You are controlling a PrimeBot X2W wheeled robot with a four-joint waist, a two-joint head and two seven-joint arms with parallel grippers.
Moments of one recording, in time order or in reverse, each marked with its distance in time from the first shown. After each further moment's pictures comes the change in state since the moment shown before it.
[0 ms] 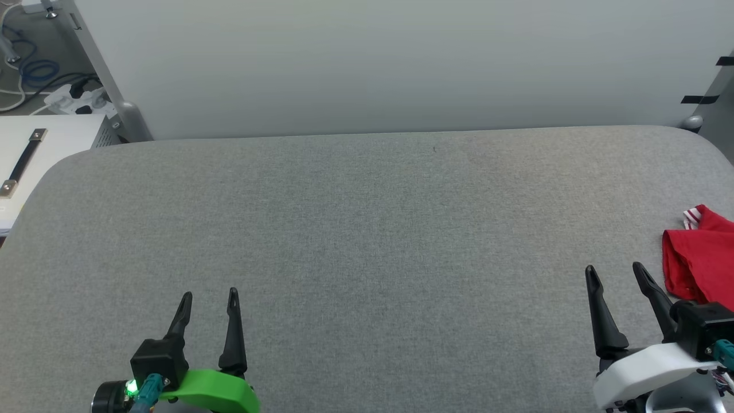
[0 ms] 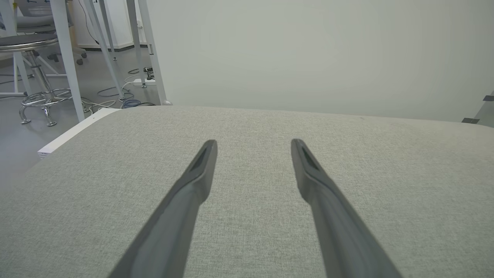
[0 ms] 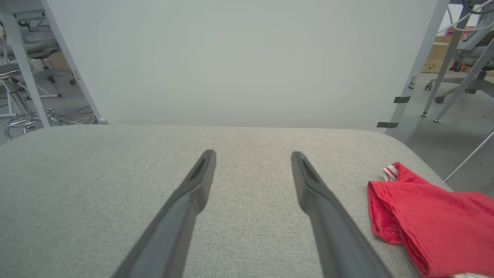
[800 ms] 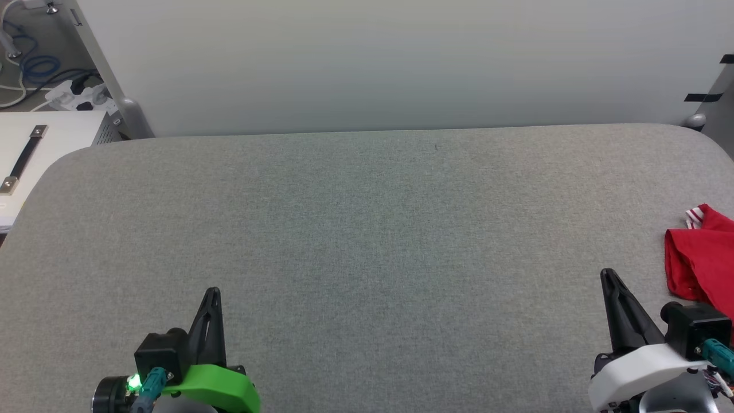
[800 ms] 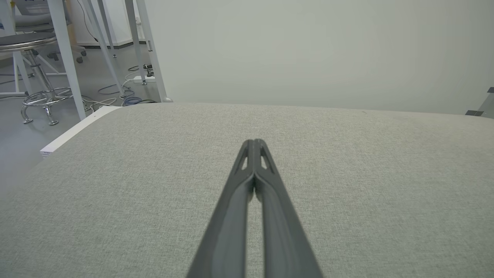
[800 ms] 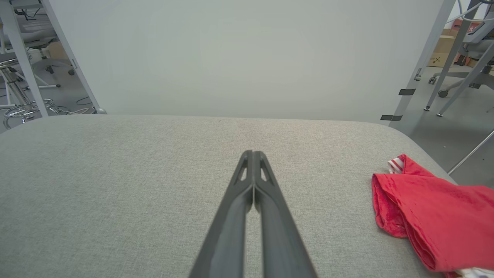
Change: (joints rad) left arm -0.001 -0.026 0.033 -0.008 0.053 -0.026 0.045; right arm -0.005 0.003 0.006 0.033 -0.016 0.000 -0.002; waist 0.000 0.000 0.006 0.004
